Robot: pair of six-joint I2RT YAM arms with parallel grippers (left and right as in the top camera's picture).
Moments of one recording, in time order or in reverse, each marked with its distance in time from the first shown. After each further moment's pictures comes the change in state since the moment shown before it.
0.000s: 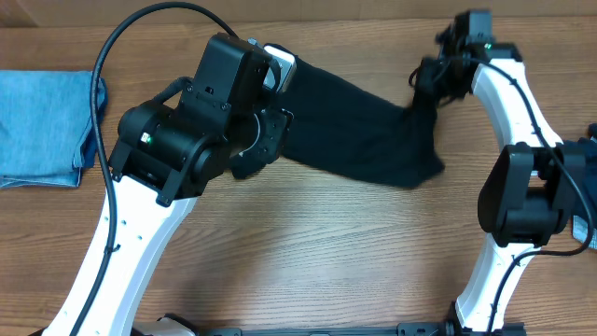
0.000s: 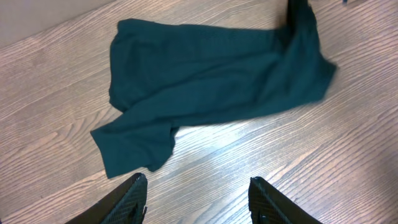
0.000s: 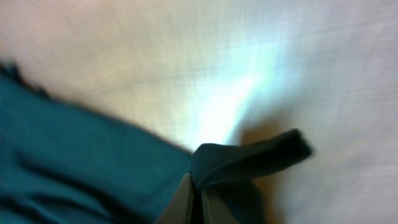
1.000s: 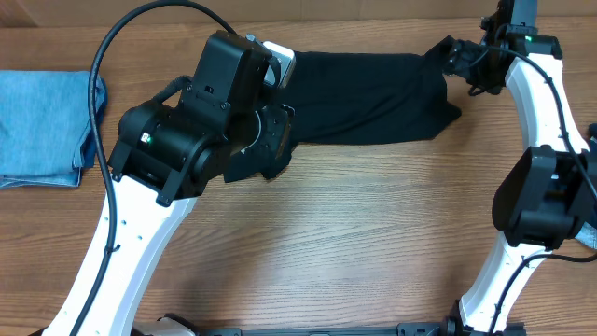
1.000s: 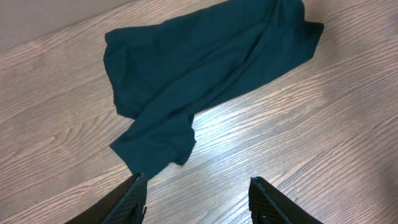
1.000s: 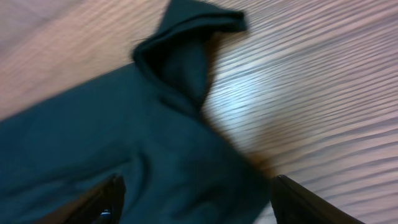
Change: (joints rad) left arm 0.000 0.000 0.000 0.028 0.000 -0.023; right arm -0.111 -0.003 0.046 -0.050 0.047 0.091
